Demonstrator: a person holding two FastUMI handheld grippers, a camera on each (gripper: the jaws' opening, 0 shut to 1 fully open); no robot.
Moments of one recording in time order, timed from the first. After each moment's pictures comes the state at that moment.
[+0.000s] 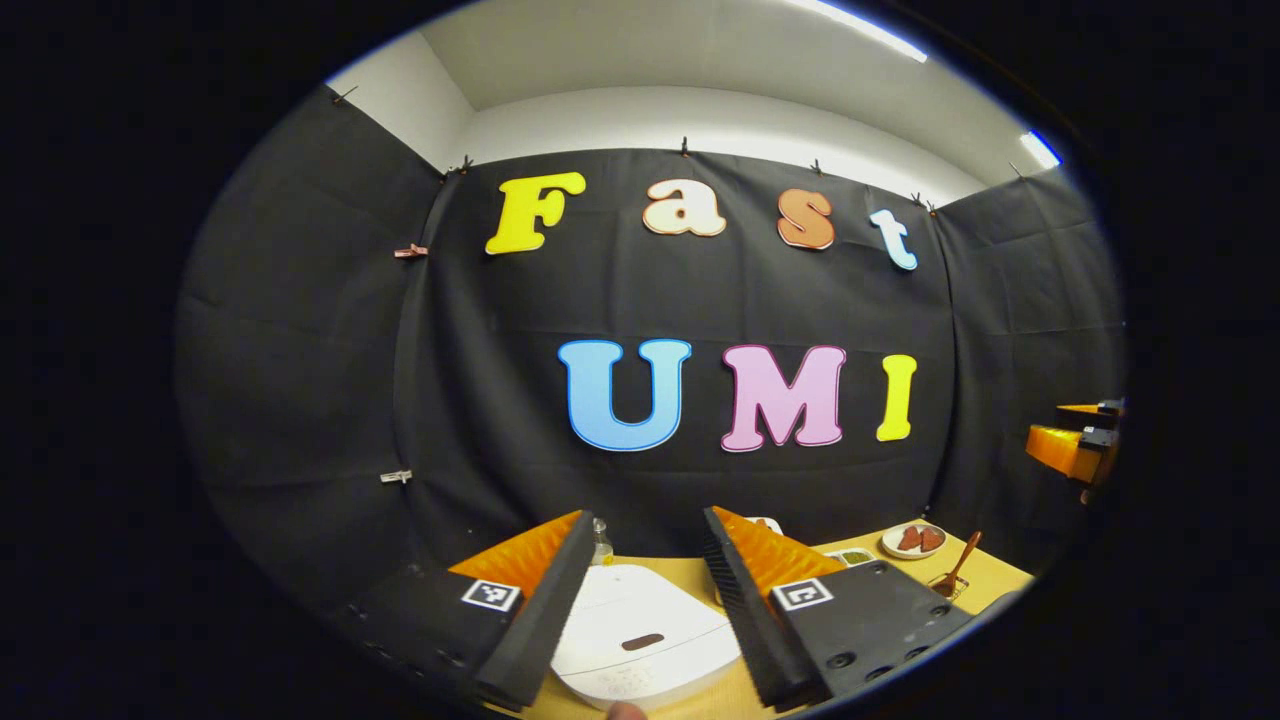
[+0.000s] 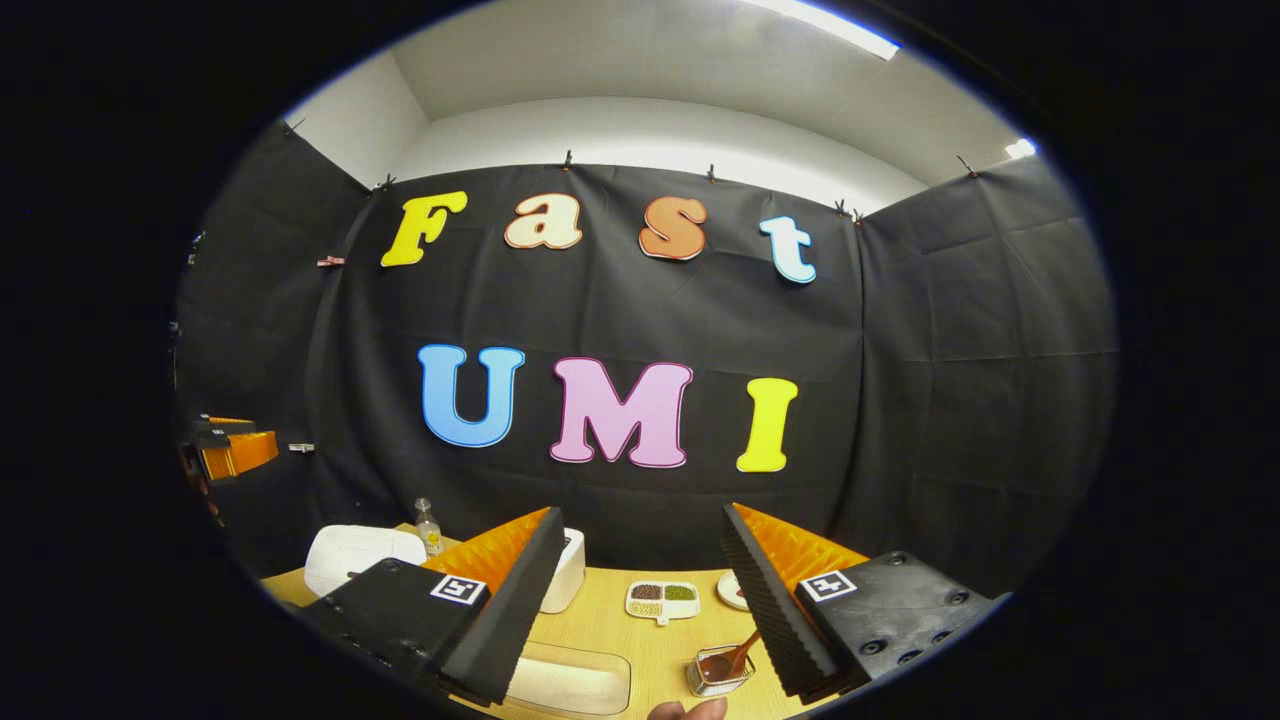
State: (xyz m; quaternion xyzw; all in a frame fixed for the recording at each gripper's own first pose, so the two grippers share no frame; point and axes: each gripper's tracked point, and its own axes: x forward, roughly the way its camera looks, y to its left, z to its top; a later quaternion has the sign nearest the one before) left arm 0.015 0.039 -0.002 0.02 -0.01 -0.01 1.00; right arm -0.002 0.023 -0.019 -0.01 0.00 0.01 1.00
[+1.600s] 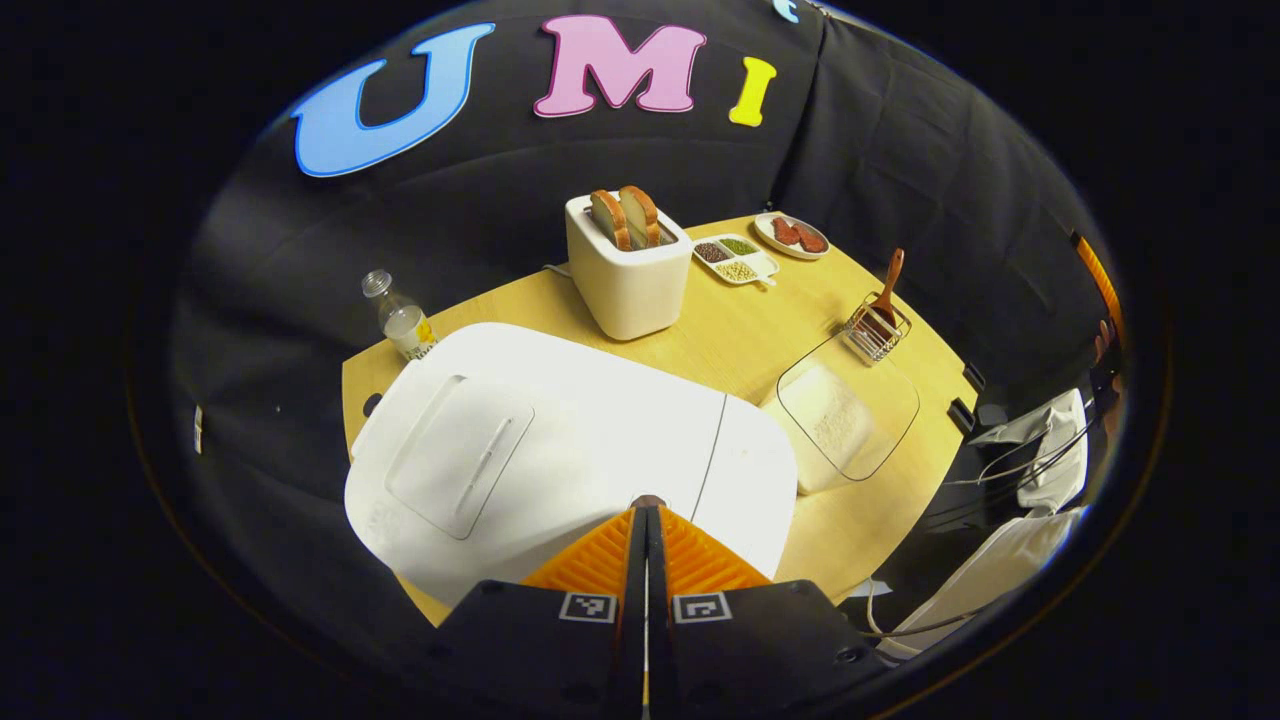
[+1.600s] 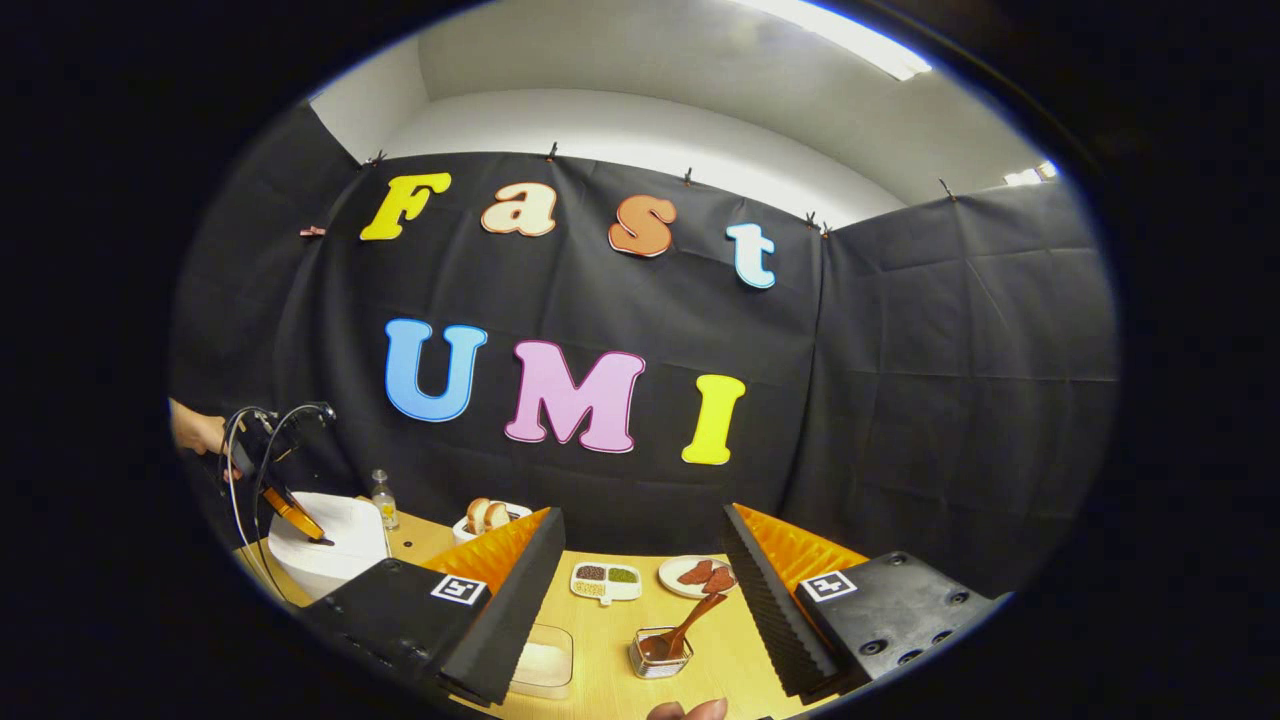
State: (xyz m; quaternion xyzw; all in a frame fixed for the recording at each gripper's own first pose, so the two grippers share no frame) left arm 0.116 0.048 -0.248 0.13 0.46 -0.31 0.82; right arm -0.048 -0.024 -0.028 -0.05 0.01 -0.06 1.00
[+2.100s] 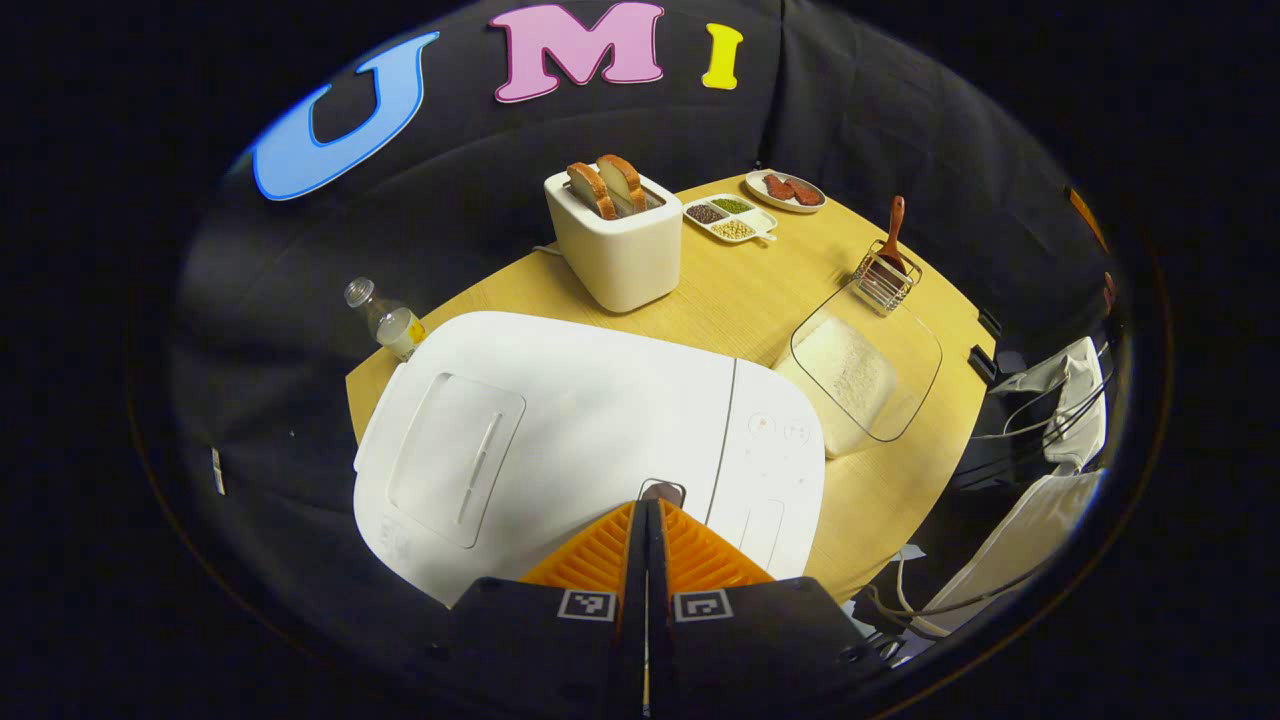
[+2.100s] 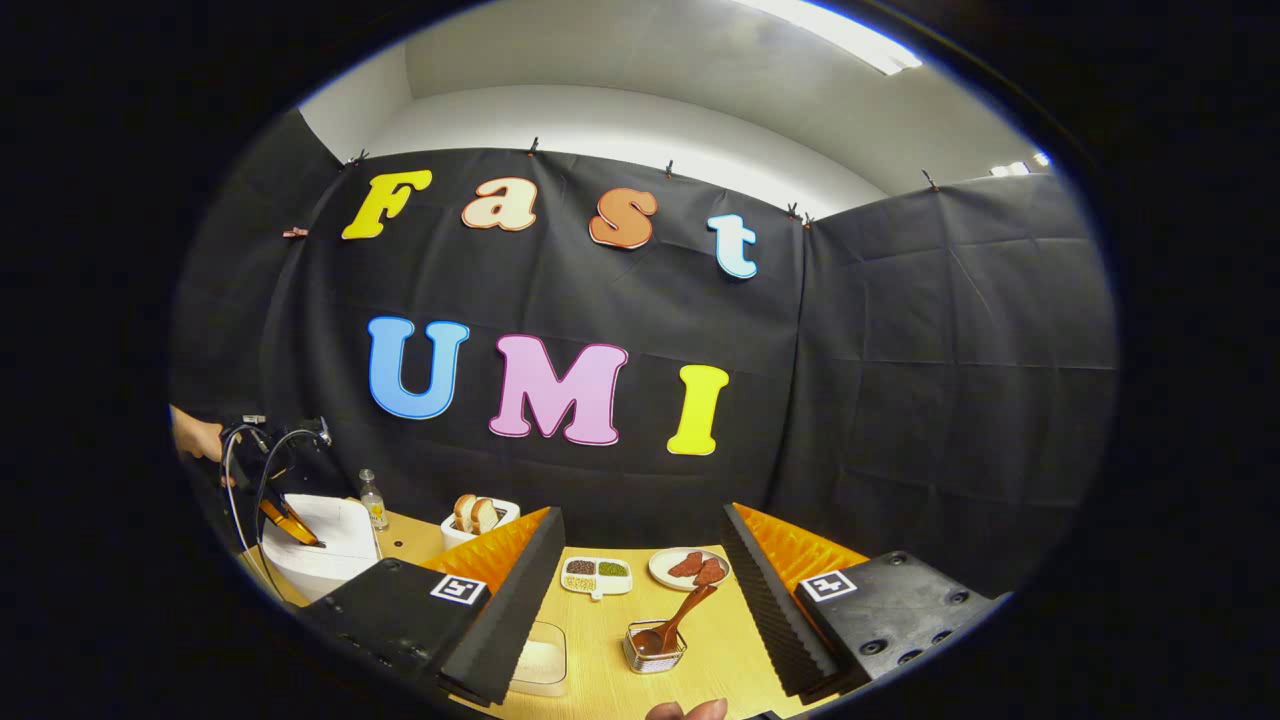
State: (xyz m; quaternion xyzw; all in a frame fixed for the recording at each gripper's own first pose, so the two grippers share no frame) left arm 0.116 0.054 -0.265 0.19 0.48 -0.31 0.80; right arm -0.051 -0.032 -0.034 -0.05 0.02 -0.08 1.00
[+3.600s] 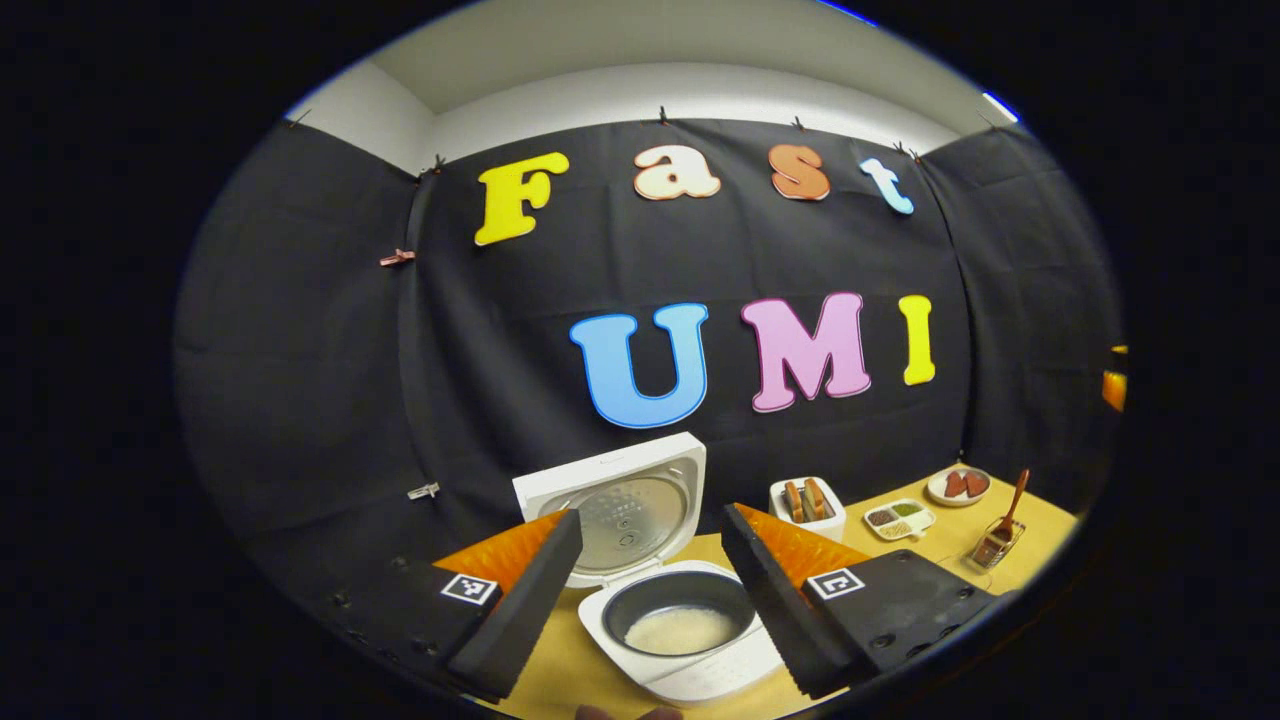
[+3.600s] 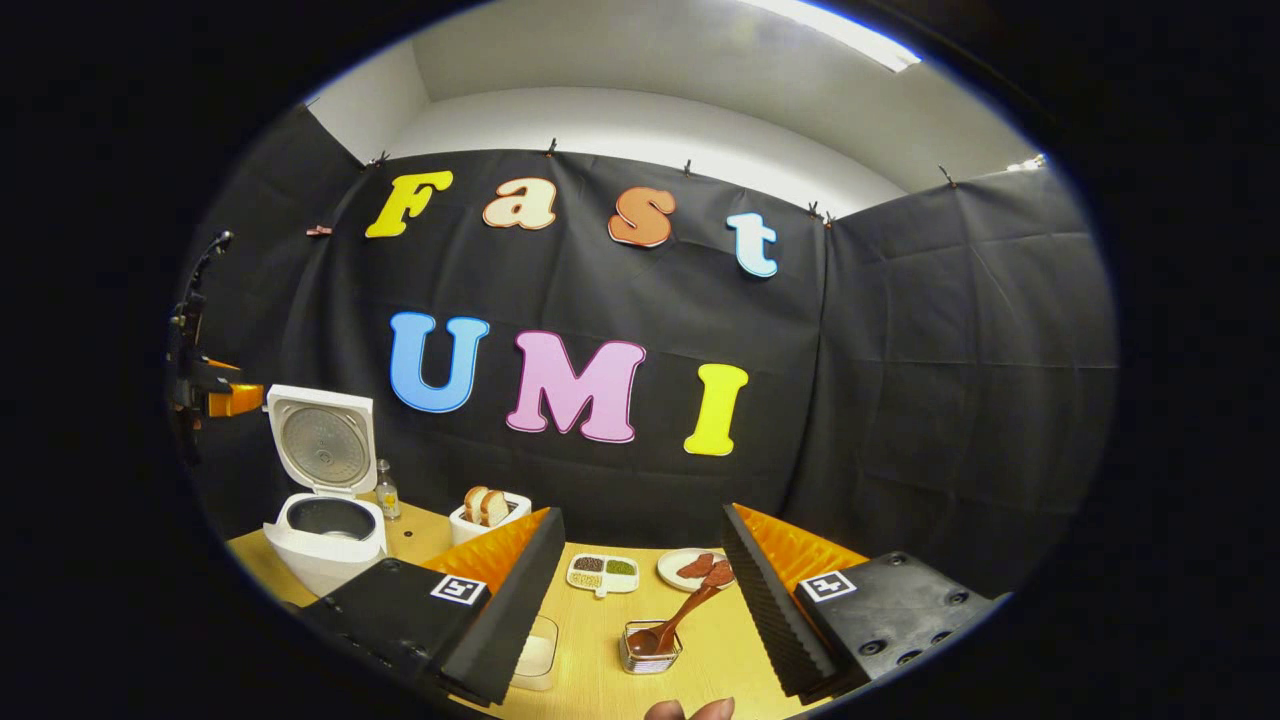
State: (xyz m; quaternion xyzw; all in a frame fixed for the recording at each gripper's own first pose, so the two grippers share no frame) left arm 0.040 0.081 -0.022 0.06 0.01 0.01 1.00; right arm -0.045 -0.053 -0.053 -0.05 0.02 -0.03 1.00
